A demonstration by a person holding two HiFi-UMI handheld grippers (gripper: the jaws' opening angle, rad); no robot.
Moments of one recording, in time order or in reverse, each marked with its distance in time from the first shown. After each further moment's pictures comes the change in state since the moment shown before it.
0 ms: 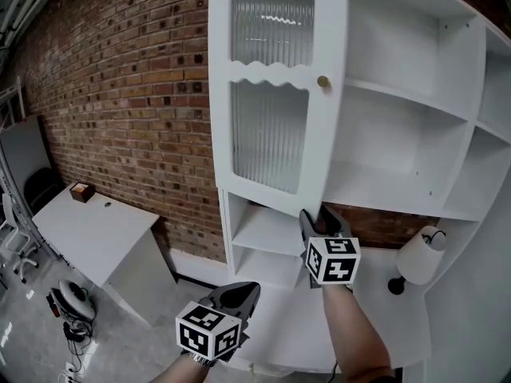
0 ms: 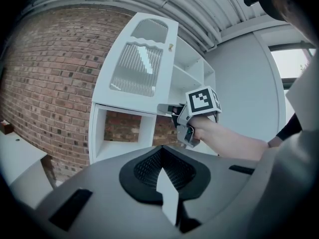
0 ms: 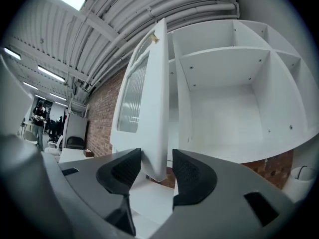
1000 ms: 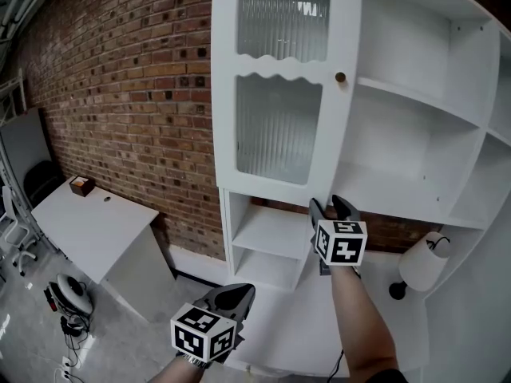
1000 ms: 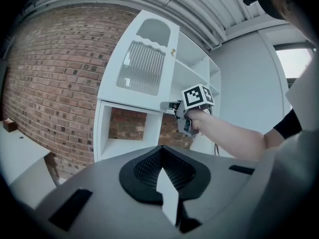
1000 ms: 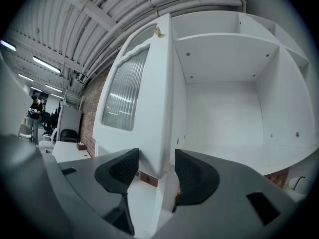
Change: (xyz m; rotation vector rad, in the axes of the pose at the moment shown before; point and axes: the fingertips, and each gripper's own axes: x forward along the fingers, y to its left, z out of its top) left arm 0.007 0.024 -0.006 -0.018 0.013 0.038; right arm 0.047 -0.039 -0.001 -0.040 0.066 -0.052
